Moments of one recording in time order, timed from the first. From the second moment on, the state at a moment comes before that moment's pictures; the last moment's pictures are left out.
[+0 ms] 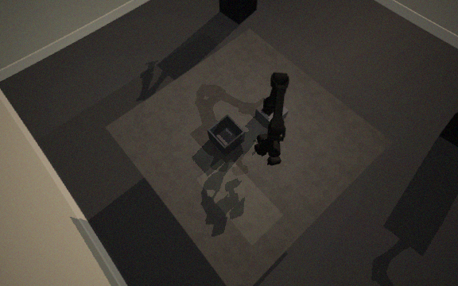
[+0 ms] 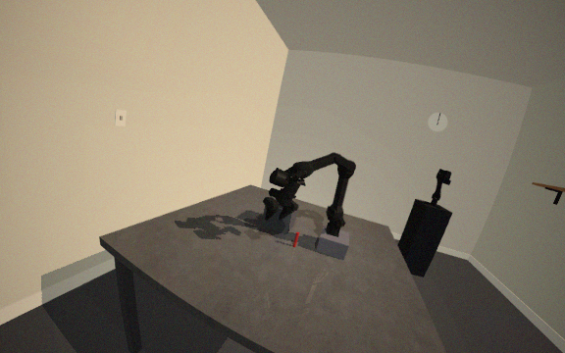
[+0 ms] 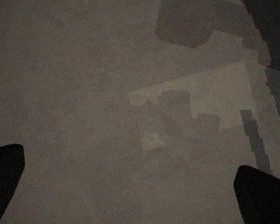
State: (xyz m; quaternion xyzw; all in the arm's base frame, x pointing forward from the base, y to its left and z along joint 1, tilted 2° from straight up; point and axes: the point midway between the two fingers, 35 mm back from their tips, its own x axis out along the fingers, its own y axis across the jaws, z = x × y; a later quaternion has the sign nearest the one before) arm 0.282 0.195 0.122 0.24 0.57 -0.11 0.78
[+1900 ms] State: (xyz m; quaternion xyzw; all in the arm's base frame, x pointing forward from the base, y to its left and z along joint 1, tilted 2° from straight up) arm 0.177 0.103 -0.003 0.37 0.57 -0.45 0.57
